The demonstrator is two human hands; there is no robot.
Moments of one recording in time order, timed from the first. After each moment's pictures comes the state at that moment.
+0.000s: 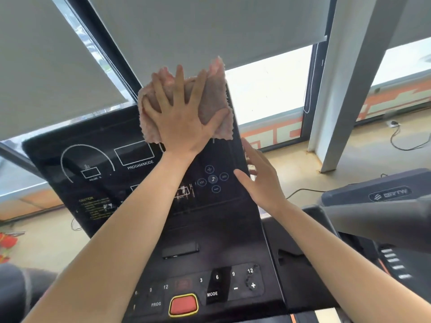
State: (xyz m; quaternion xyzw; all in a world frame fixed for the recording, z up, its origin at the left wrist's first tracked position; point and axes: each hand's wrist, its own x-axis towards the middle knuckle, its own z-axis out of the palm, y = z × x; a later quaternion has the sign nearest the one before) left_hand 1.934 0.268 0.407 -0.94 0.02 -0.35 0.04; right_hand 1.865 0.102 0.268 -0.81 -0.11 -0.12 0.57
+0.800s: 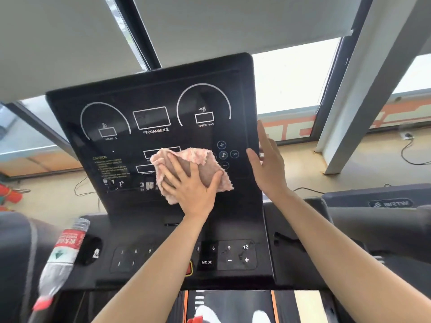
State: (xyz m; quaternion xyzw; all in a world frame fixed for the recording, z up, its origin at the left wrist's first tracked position) left_hand 1.811 0.299 0.218 -0.94 -0.19 -0.26 -0.08; right_hand 1.858 0.111 0.264 -0.86 -0.09 -0.14 0.49
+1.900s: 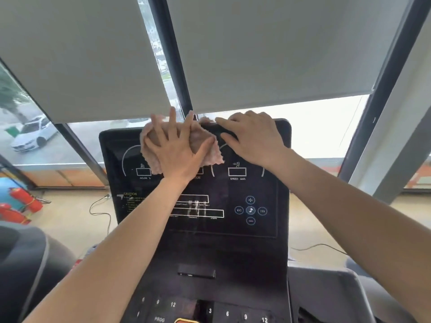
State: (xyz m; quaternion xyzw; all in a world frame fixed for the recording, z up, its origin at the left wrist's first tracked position) left_hand 1.912 0.391 0.407 -0.93 -0.13 -0.35 -0.05; right_hand 1.963 0.192 0.449 -0.89 -0.35 -0.28 0.08
